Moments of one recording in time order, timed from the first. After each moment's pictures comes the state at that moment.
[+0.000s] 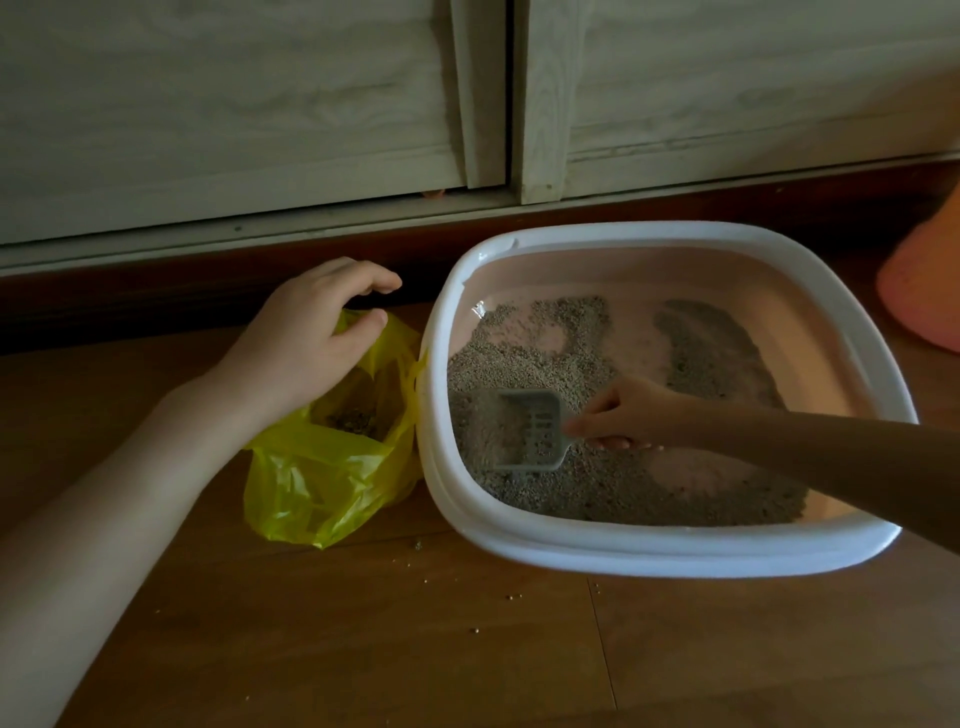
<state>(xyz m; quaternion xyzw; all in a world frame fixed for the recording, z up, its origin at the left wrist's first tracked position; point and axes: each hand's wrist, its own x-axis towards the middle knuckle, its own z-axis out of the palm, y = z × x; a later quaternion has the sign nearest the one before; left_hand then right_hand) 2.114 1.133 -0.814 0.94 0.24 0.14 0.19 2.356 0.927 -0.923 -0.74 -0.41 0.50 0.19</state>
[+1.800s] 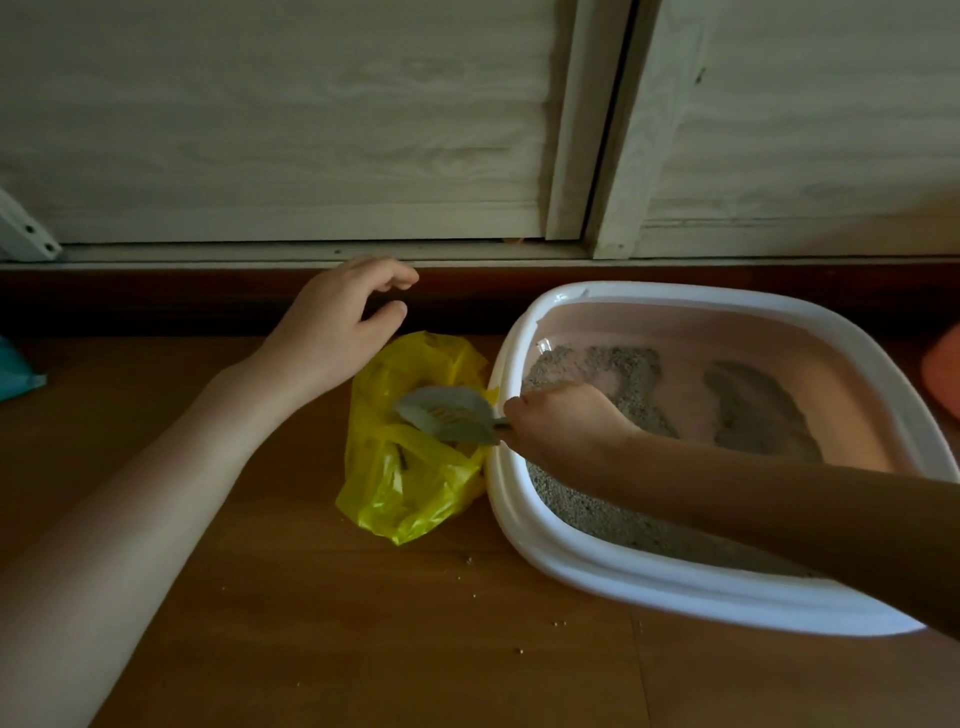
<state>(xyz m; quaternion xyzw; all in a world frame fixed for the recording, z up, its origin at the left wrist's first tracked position) 2.062 1.169 -0.788 0.92 0.28 0.20 0.19 2.230 1.003 -0.855 -0.67 -0.74 -0.07 -0.02</state>
